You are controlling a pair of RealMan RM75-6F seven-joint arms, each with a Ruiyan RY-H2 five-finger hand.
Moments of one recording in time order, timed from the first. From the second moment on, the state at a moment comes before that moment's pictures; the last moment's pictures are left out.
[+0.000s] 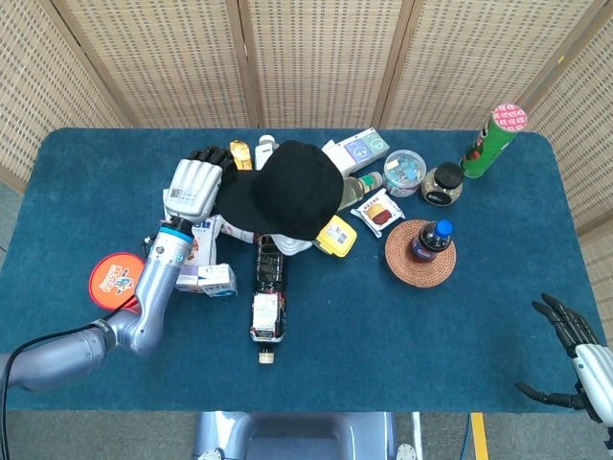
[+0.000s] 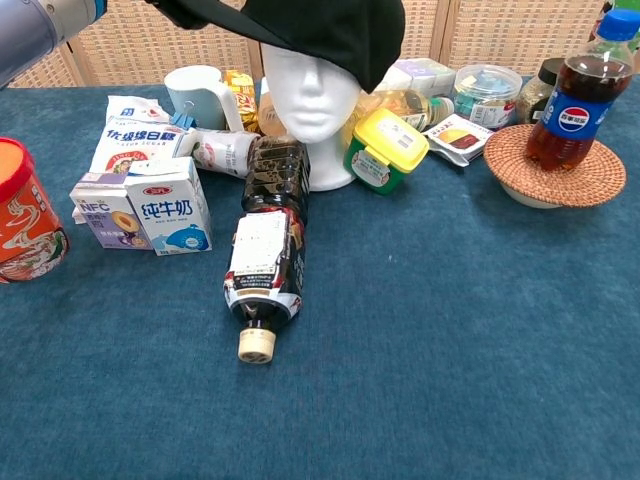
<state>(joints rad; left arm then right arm) -0.93 -1.57 -0.38 -1.27 1.08 1.07 0.38 0.03 -0.81 -0.06 -1.80 -1.69 1.49 0.49</state>
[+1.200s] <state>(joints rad) -0.94 -1.70 -0.51 -1.07 1.30 1.57 0.19 0.04 -0.81 -0.09 -1.80 -1.72 1.49 0.50</state>
